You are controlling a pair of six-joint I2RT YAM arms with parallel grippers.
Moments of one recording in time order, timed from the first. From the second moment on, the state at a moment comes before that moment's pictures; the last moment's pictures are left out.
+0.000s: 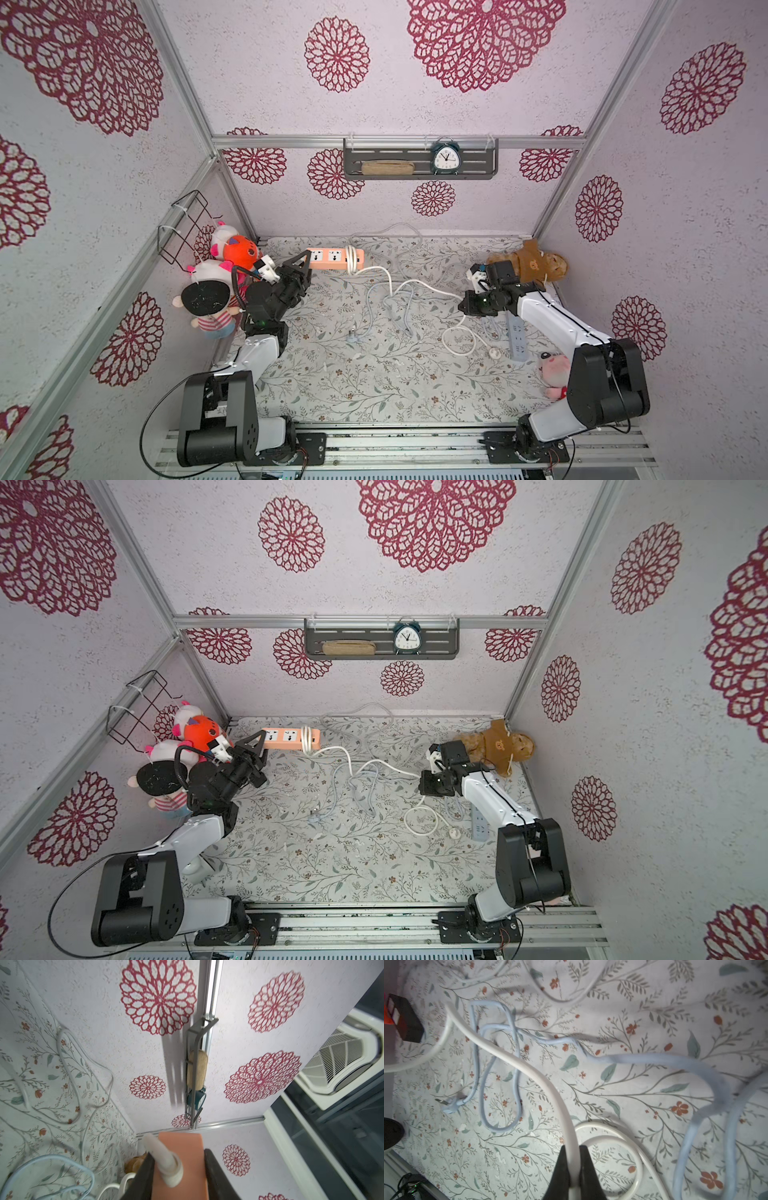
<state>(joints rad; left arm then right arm) 0.10 1.39 0.57 0.99 0.41 -1.61 0.21 1.49 1.03 -0.60 -0.30 0.23</state>
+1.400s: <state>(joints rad) 0.02 1.17 0.68 0.65 0.27 -1.51 0.09 1.30 0.86 -0.63 -0.33 0.18</state>
